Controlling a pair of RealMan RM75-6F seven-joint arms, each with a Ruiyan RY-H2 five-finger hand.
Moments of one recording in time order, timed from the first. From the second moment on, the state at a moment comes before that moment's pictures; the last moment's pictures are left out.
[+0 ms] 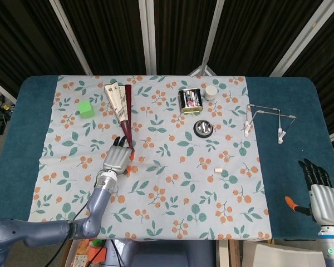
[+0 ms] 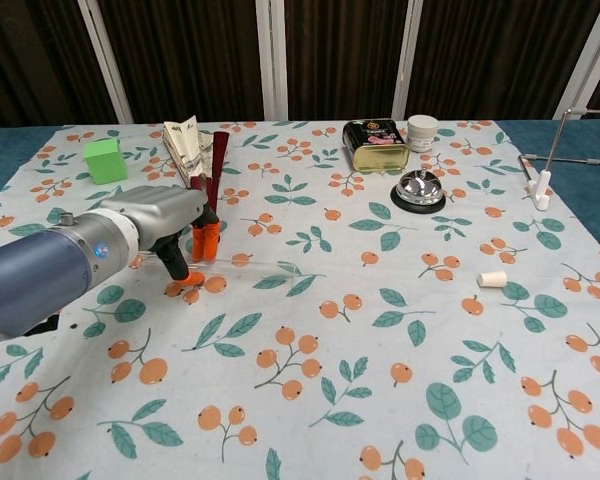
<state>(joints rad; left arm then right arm) -0.84 -1.81 -0.21 -1.36 0.72 1.05 0.78 0.07 -1.11 0.07 -1.67 -1.42 1.42 0.10</state>
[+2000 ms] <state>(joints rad) -0.72 -1.63 -0.24 -1.41 1.27 1.18 0.16 0.24 -1.24 0.13 -1.73 -1.33 1.23 -0.18</state>
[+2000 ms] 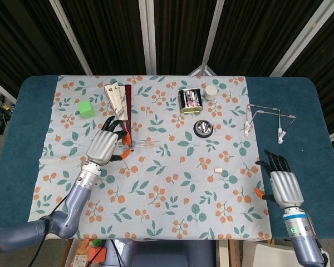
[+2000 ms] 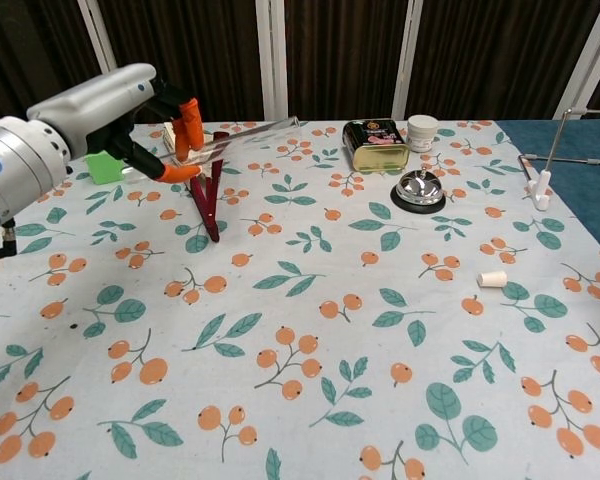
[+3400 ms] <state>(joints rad) -0.68 -1.52 -0.25 -1.48 1.29 1.18 0.10 0.53 -1.58 0.15 -1.32 -1.21 1.00 -0.33</state>
